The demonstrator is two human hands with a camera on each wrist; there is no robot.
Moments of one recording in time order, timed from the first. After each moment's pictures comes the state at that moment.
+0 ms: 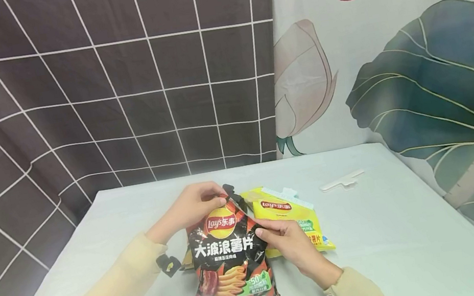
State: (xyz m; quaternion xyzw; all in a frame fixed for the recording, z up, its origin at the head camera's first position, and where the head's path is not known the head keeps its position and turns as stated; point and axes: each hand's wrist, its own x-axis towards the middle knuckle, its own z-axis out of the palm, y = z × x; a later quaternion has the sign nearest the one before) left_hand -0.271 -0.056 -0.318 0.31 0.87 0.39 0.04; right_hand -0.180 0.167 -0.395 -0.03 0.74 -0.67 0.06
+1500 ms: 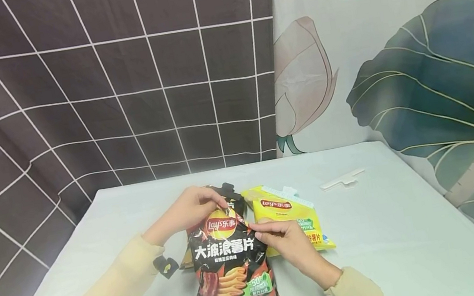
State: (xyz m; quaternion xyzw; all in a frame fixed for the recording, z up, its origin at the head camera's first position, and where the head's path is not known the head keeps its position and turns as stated) left_hand -0.268 -0.061 -0.317 0.33 0.86 0.38 0.07; right_hand -0.177 0.163 -0.395 -0.03 0.78 -0.62 0.00
